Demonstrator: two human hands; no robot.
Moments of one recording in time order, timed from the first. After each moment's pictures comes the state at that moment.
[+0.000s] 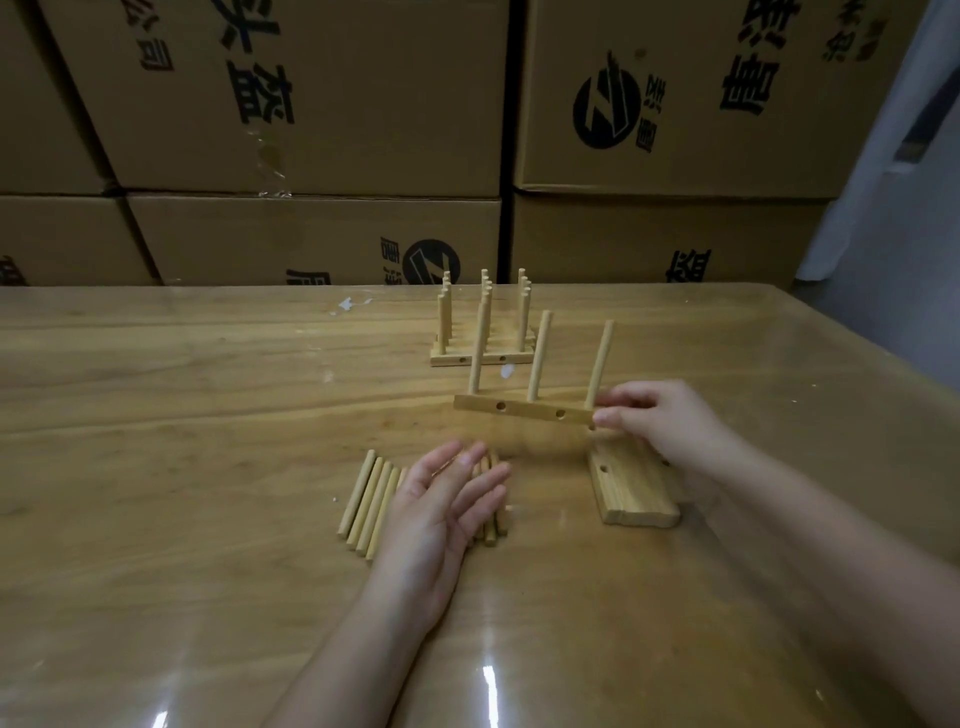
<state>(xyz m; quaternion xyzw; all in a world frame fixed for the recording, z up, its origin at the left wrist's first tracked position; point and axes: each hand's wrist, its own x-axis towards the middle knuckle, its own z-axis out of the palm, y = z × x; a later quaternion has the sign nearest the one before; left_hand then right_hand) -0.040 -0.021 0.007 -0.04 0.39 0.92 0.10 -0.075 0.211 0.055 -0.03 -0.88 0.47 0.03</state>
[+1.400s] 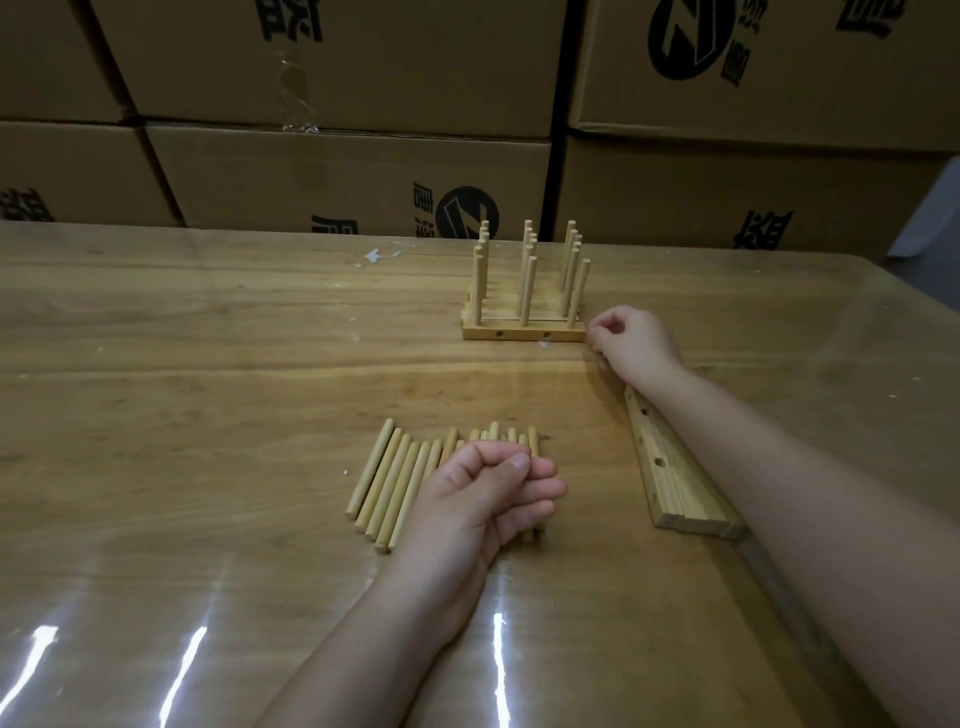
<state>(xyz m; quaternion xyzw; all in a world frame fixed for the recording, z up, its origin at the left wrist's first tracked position) -0.038 -0.023 0.003 -0.01 0.45 0.88 0.15 -0.201 0.181 0.014 -0.07 -0.93 0.35 0.12</state>
